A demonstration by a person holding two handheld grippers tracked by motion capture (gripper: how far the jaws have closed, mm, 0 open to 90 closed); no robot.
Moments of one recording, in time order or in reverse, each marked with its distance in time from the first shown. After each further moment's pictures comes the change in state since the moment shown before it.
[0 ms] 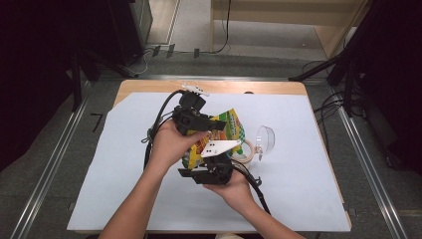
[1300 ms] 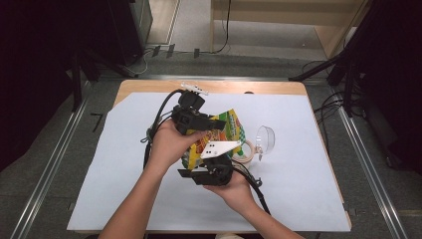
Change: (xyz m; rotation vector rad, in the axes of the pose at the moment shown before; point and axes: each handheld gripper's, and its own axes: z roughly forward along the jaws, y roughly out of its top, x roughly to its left) left arm -0.001 0.001 -0.002 -0.001 -0.001 0.000; right arm 0.005 0.002 -0.002 -0.002 -0.010 -0.020
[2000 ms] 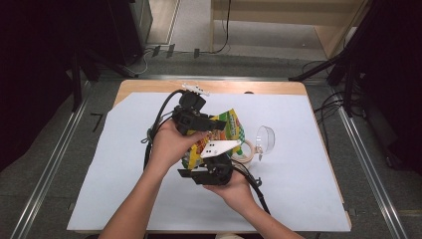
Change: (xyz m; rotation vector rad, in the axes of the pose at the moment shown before) left arm -0.003 0.000 -0.001 -0.002 0.006 0.006; right arm -0.001 0.000 0.001 0.005 0.010 0.018
